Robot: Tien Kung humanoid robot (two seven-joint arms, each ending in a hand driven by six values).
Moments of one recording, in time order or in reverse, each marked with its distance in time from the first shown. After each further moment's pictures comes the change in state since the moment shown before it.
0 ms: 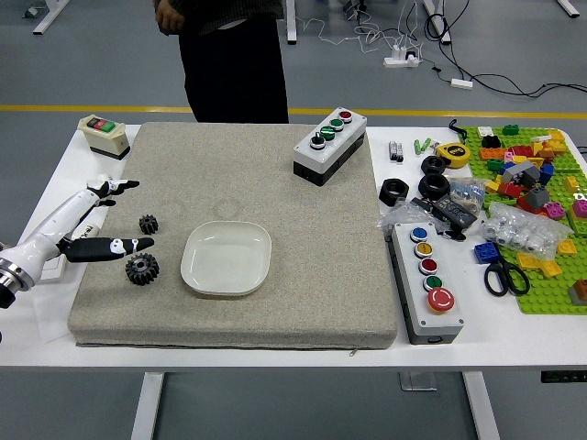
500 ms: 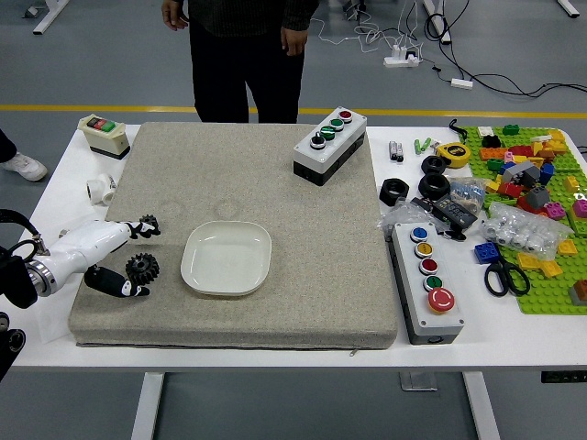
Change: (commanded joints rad) left arm -0.075 0.027 0.121 0.085 0.274 0.004 -0.013; right arm 0.001 -0.002 -0.009 0.000 0.005 0.000 0.000
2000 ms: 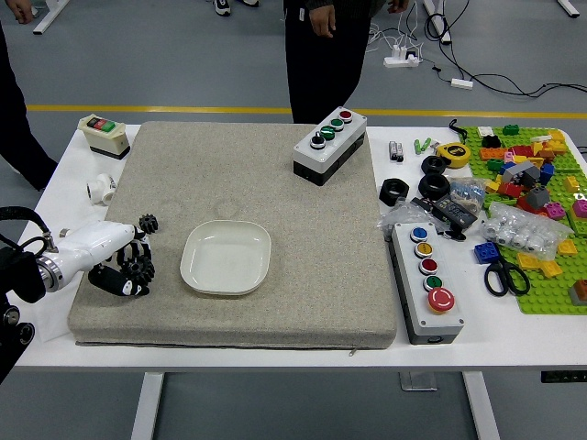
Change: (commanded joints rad) left arm -0.064 0.010 0.071 0.074 0.000 0.030 0.010; right arm 0.004 0.000 -0.001 0.000 -0.001 -0.002 0.002
